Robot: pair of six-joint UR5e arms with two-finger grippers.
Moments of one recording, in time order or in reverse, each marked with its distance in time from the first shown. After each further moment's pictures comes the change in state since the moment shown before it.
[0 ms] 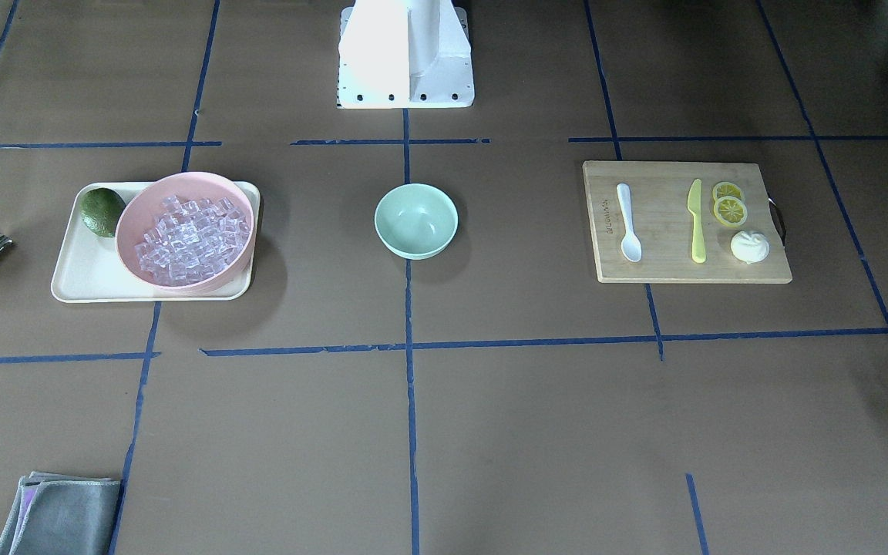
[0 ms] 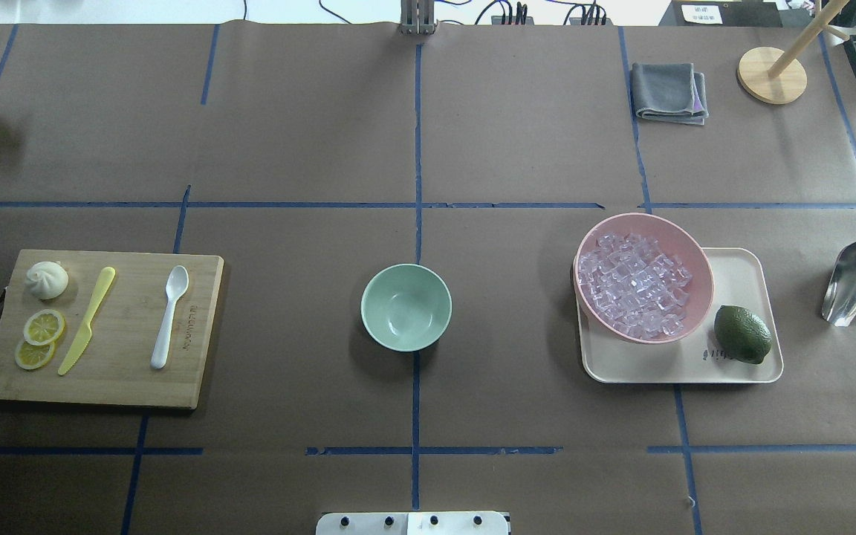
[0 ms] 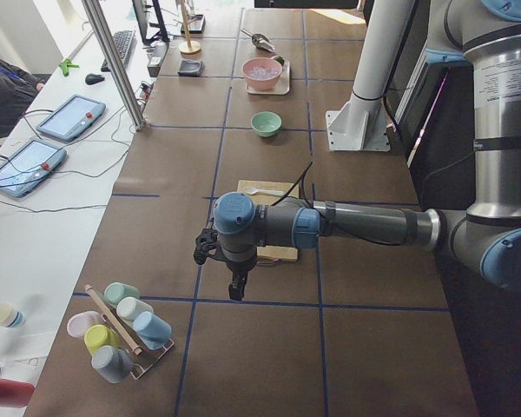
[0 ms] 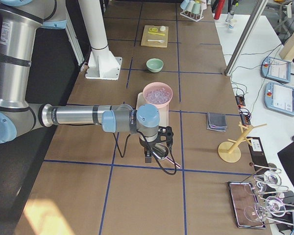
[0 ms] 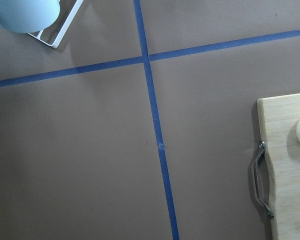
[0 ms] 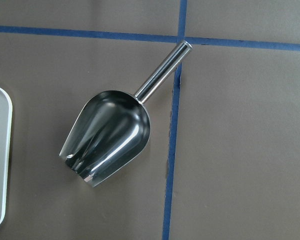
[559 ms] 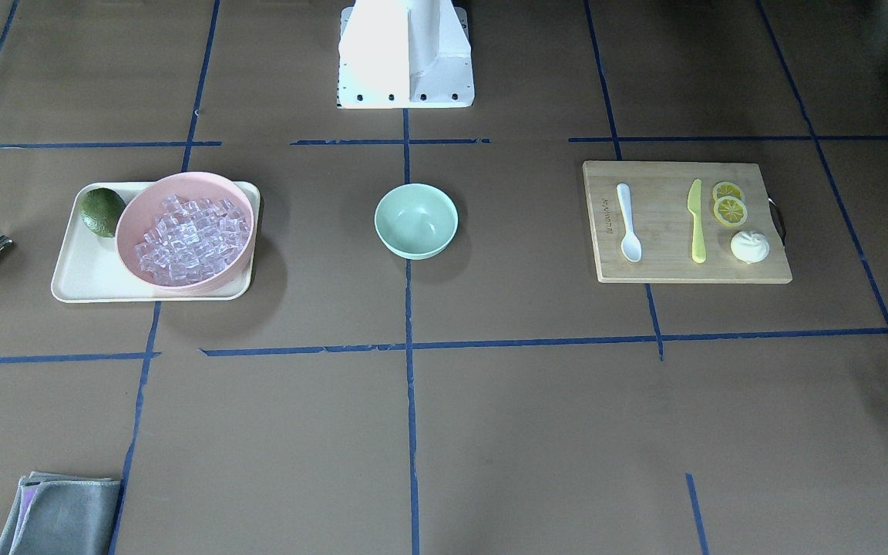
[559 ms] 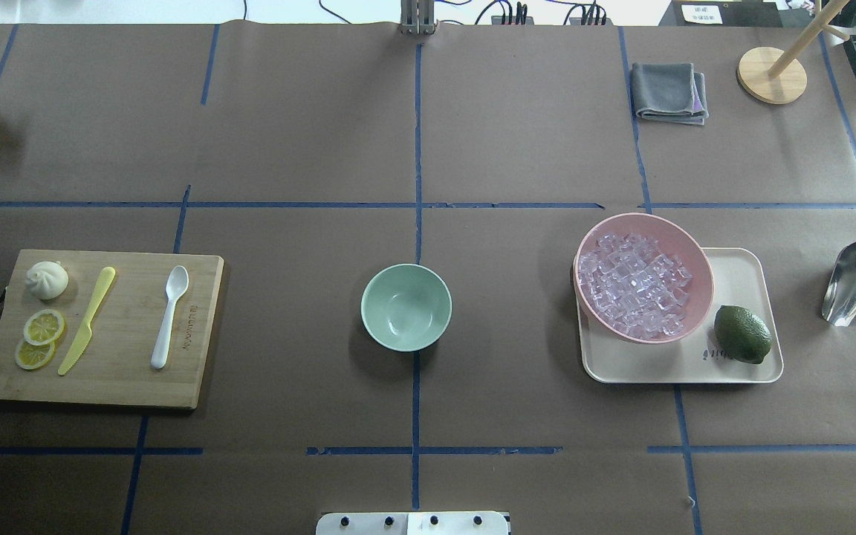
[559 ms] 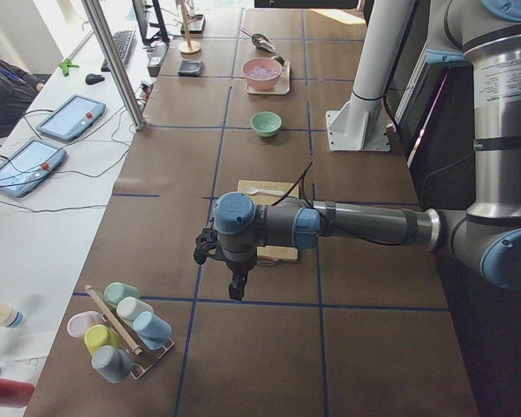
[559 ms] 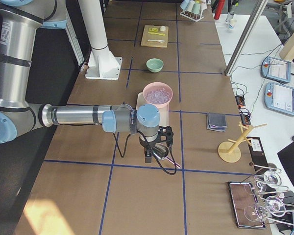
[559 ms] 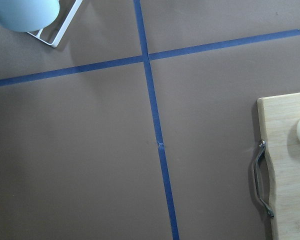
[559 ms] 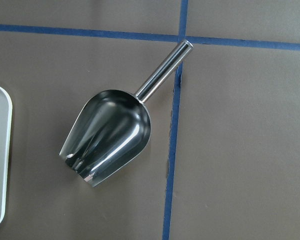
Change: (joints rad) left arm 0.002 -0.007 -0.016 -0.024 -0.003 0.002; right arm -0.003 0.000 0.000 0.000 -0.001 0.000
